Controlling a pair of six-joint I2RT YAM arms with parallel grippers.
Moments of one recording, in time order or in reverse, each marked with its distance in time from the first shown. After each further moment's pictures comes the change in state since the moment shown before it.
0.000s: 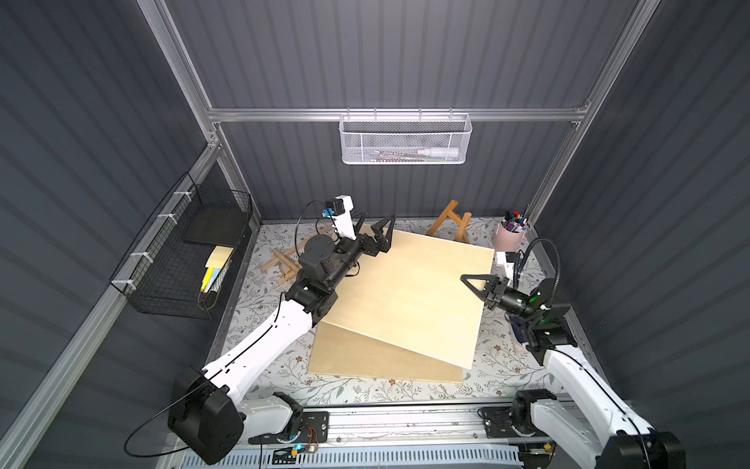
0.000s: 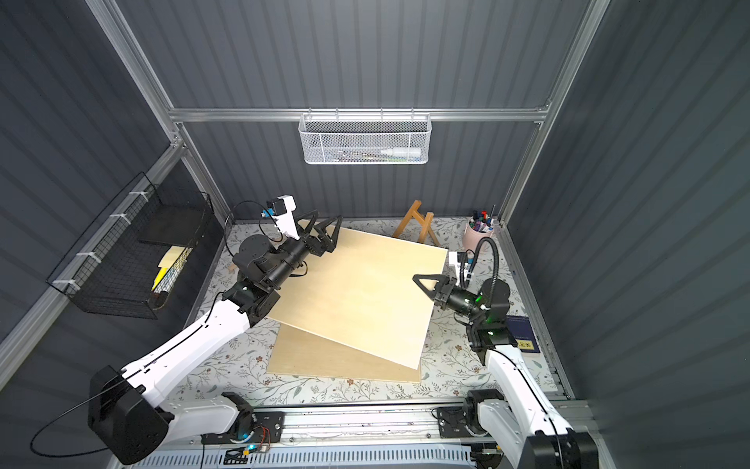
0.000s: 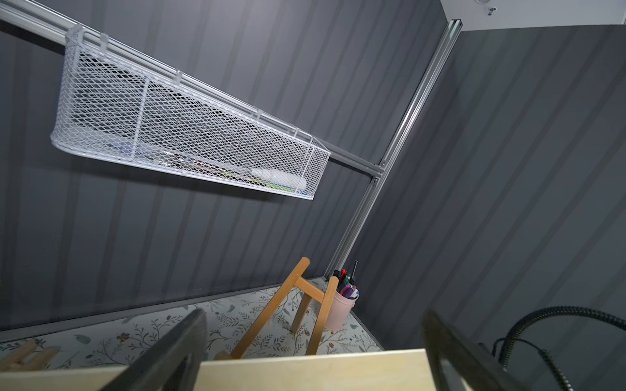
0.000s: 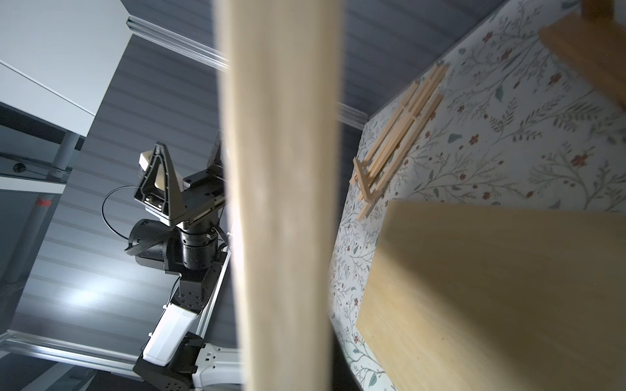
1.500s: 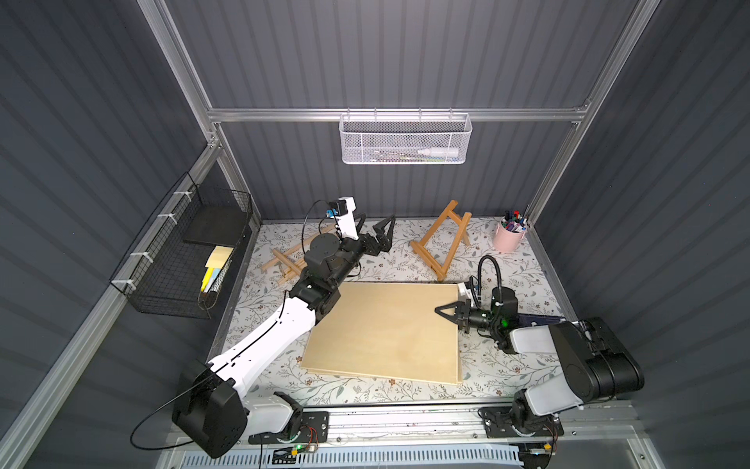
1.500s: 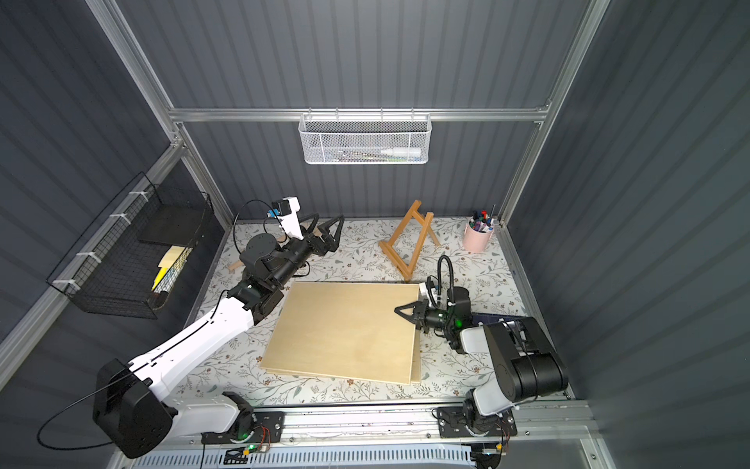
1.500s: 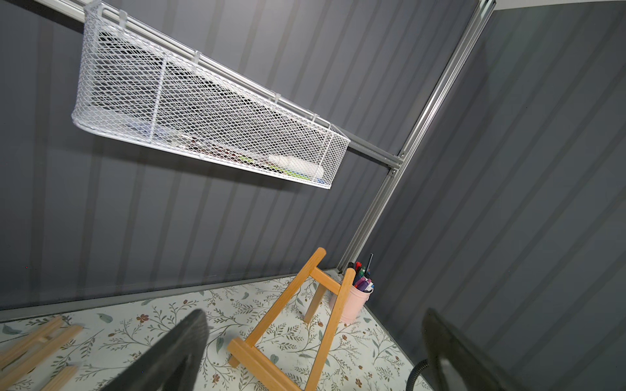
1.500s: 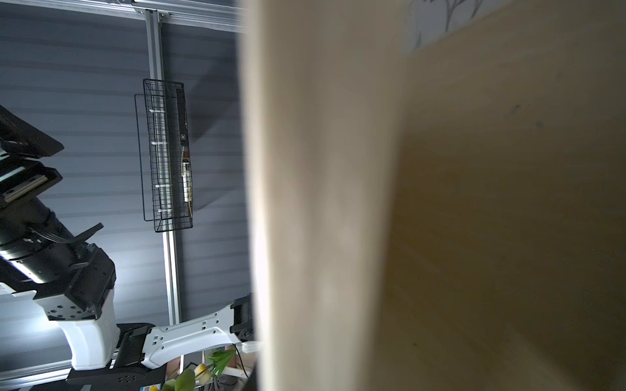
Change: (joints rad) left arm 0.000 0.034 0.001 -0.019 -0.037 0.004; right arm 0.107 0.568 -0.135 0.207 -0.053 -0.174
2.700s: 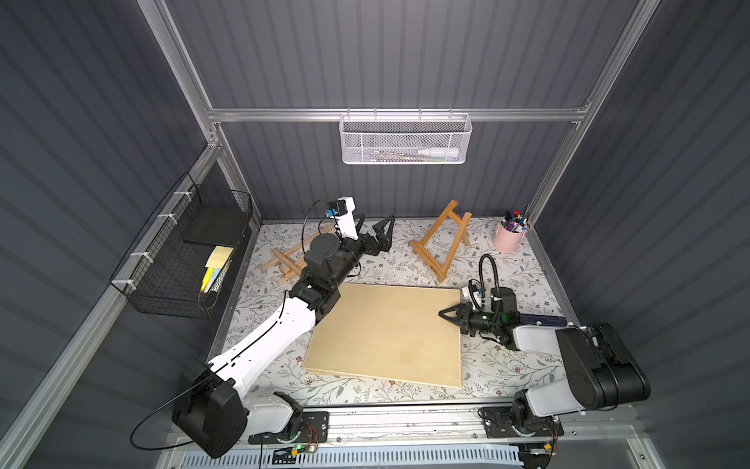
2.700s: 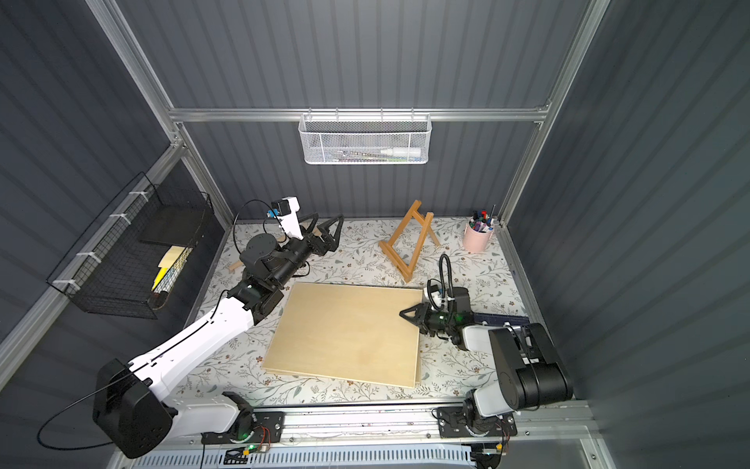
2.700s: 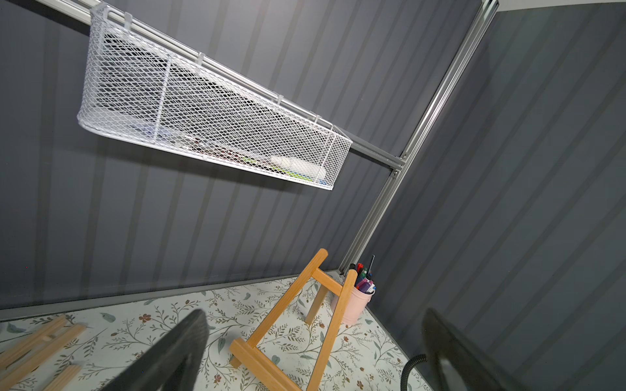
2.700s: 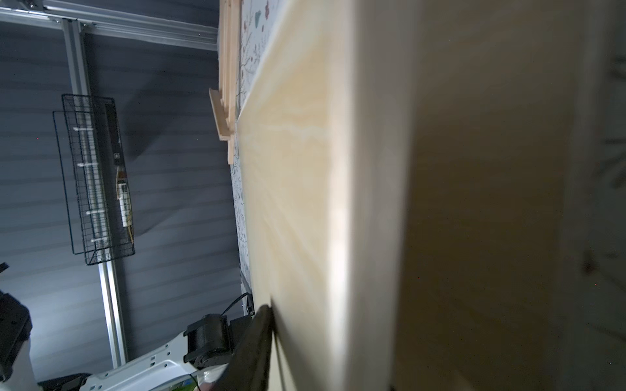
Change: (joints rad) left arm 0.000 0.000 0.000 0.000 -0.007 0.000; right arm -0.039 -0.036 0.030 -0.314 0.150 -0.192
